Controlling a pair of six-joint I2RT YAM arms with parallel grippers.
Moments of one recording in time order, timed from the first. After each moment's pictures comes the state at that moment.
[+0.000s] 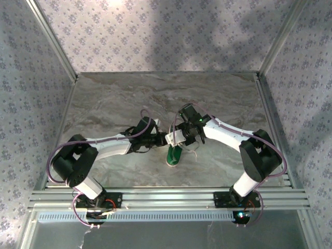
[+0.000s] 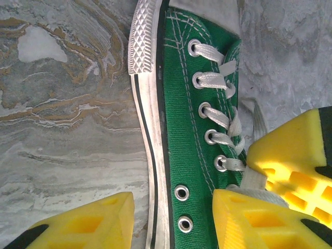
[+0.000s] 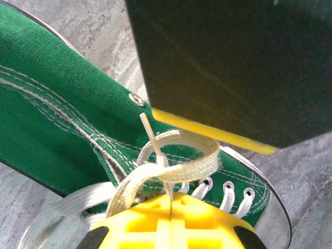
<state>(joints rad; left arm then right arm) -0.75 1.58 0.75 0.04 0.25 -0.85 0.64 1.62 1.05 -0.53 -0.23 -1.42</state>
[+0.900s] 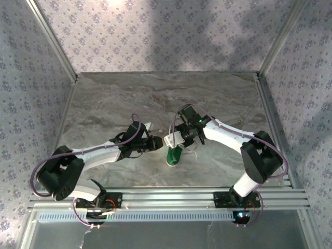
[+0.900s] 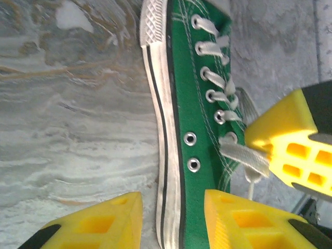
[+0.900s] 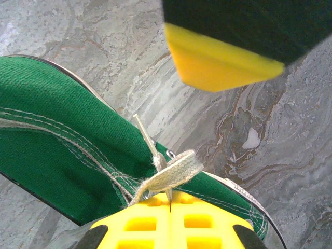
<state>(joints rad) -0.71 1.39 0.59 0.08 0.32 -0.84 0.66 1.61 1.05 -0.53 -0.32 -1.42</state>
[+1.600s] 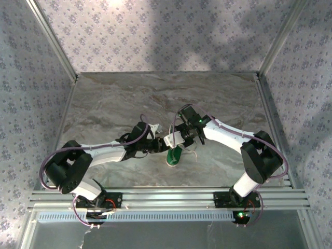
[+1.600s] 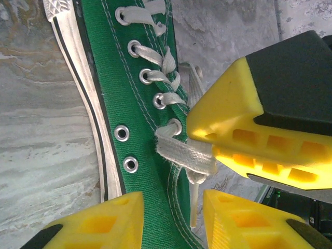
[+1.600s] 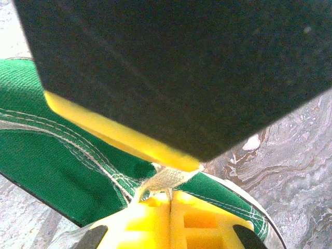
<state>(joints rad) -0.76 1.49 0.61 0.22 0.43 -0.83 0.66 1.61 1.05 -0.53 -0.33 -1.42</state>
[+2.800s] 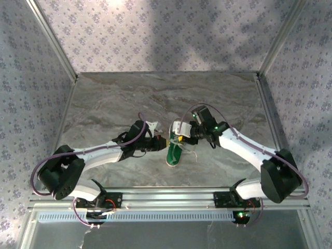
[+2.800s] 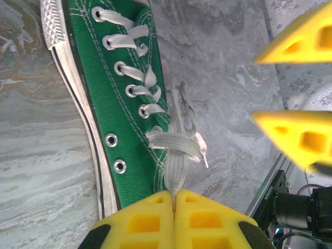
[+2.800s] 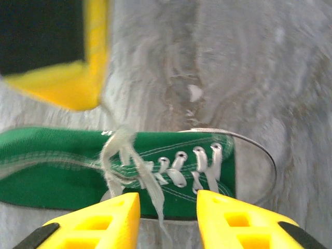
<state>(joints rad) -0.76 1.41 0.62 0.15 0.40 -0.79 0.59 1.34 0.88 -0.38 -0.29 -0.75</state>
